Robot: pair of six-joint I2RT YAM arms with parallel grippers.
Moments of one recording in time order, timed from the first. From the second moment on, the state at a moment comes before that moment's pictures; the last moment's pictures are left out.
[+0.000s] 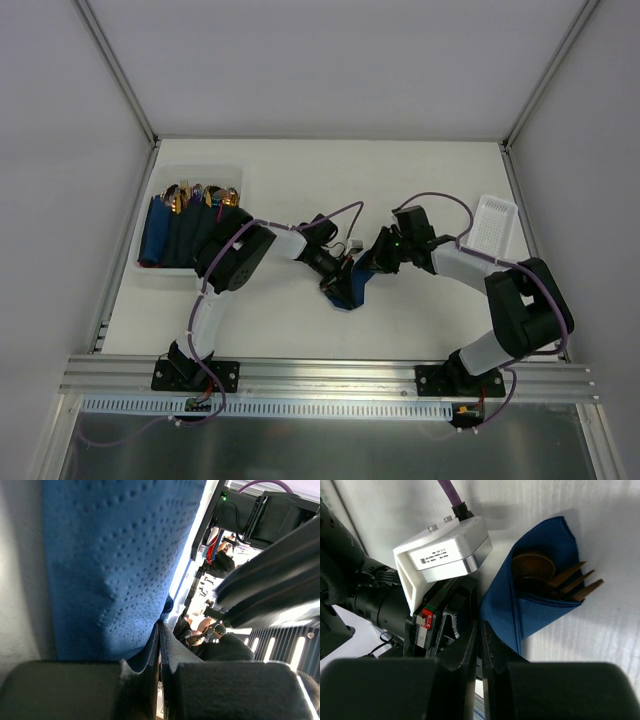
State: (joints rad) left arm -0.70 2.21 1.21 -0.19 1.14 -0.55; right arm 0.43 1.52 0.75 -0.14 -0.40 0.84
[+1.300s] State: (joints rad) left arm -0.66 1.93 1.13 -0.38 0.88 -0.29; right arm 0.46 1.71 0.75 0.05 -0.49 0.82
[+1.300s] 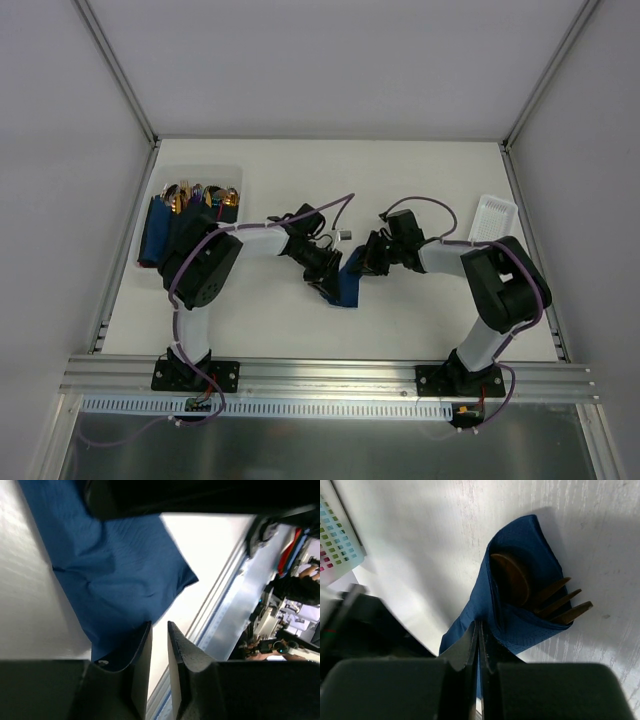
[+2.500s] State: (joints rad) left arm -0.55 2.12 1.26 -0.22 1.02 -0.42; right arm 0.43 1.82 0.81 0.10 -0.63 0.78
